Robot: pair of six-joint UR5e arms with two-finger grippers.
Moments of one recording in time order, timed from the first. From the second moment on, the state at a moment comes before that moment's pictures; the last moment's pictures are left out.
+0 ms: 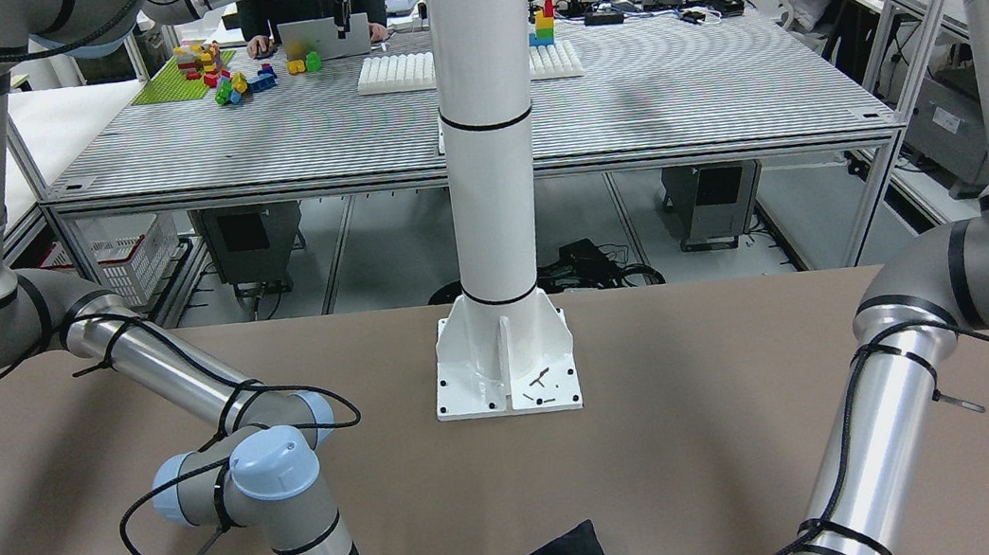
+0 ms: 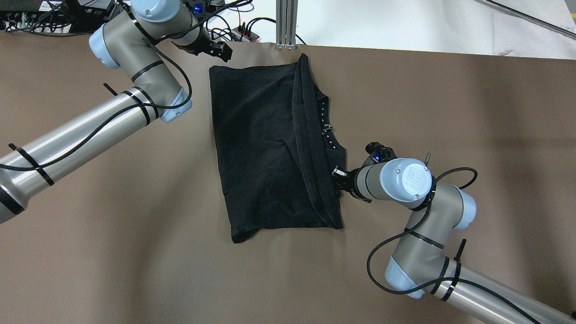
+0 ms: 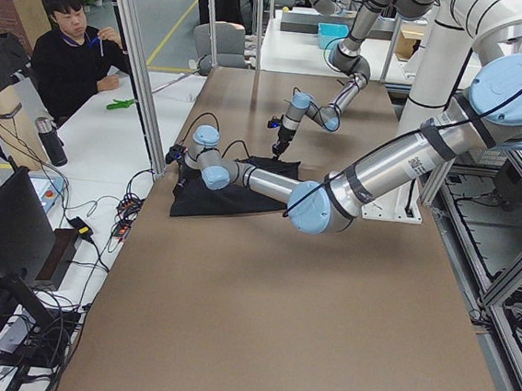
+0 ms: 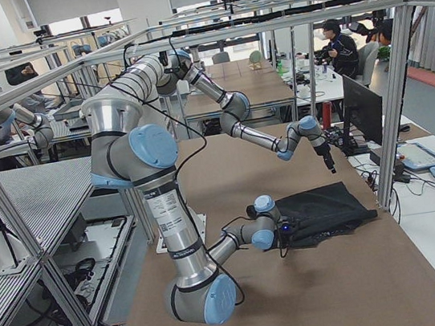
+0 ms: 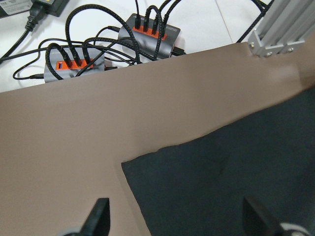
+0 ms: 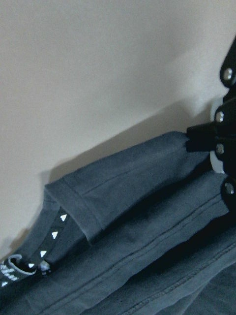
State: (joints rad) left arm -0.98 -2.60 -0.78 -2.30 -1.92 -0.76; right arm 0.60 -1.13 1.58 -1.00 1.74 1.78
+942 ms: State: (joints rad) left arm -0.97 -2.59 -0.79 -2.30 -1.92 -0.77; right arm 0.53 -1.28 1.77 -1.01 1.71 1.75
